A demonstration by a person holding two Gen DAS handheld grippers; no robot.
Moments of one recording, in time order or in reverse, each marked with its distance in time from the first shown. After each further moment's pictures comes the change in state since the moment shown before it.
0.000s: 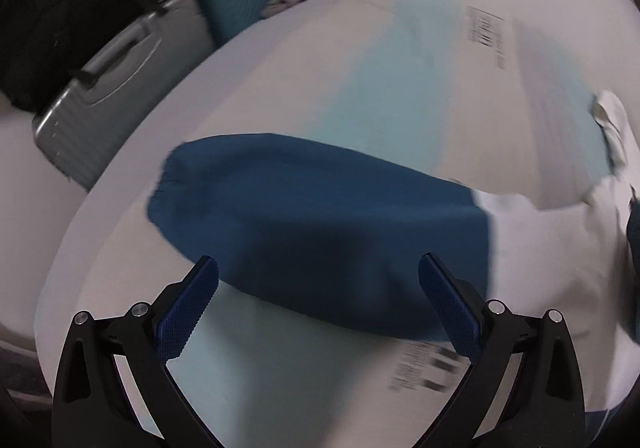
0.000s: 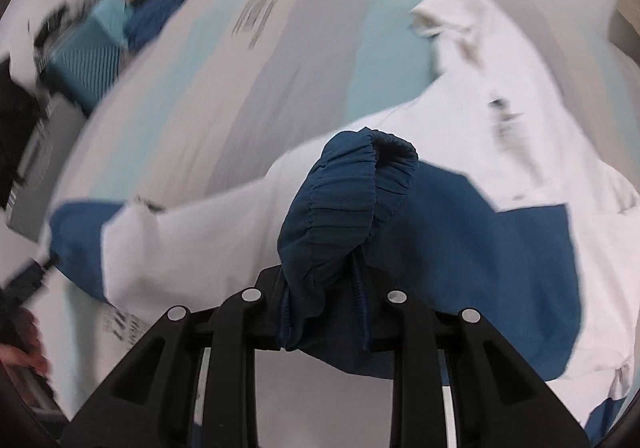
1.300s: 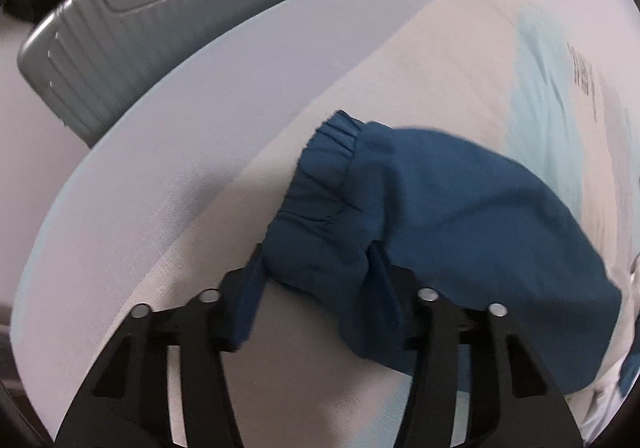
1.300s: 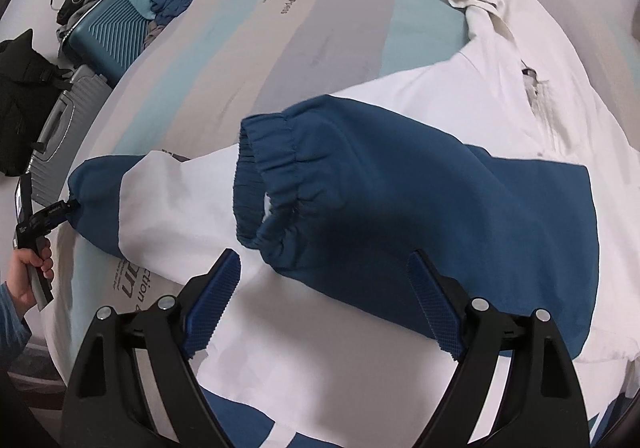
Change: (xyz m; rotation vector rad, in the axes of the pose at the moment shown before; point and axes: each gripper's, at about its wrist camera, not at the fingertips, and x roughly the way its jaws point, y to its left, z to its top) left arm 0.105 0.139 0.032 -0.170 0.108 -0.014; right arm -0.028 -0.012 -0.043 -0.018 0.016 0.110
